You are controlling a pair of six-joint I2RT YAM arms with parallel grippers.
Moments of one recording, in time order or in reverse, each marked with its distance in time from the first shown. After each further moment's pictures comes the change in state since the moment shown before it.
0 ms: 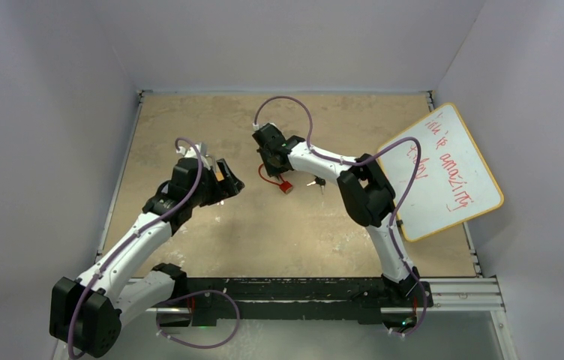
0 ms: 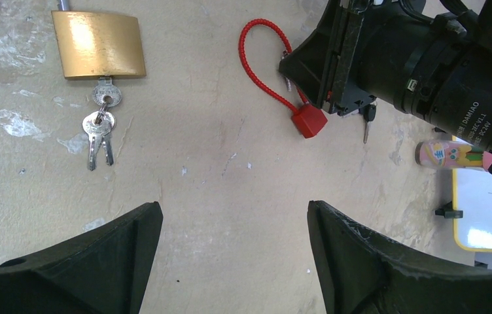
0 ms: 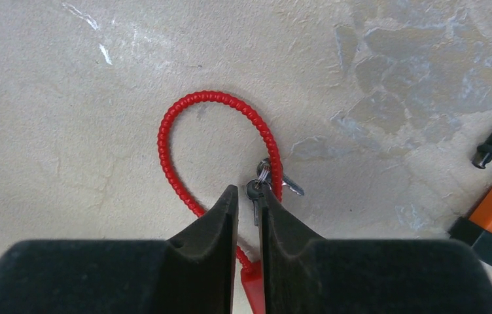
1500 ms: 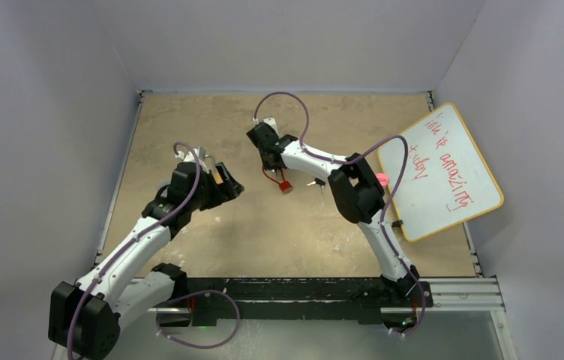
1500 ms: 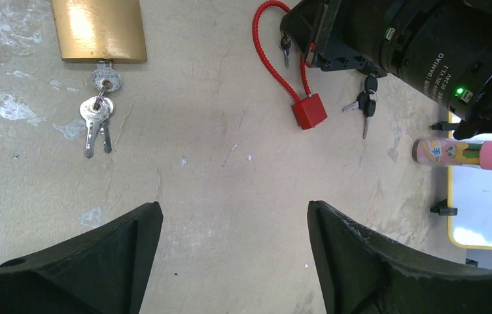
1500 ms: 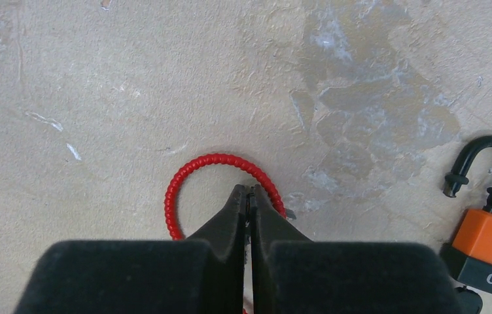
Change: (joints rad) left arm 0.000 -0.032 -0.040 0.005 0.008 -0.030; right arm 0.000 0.112 0.129 0.006 0.166 0.072
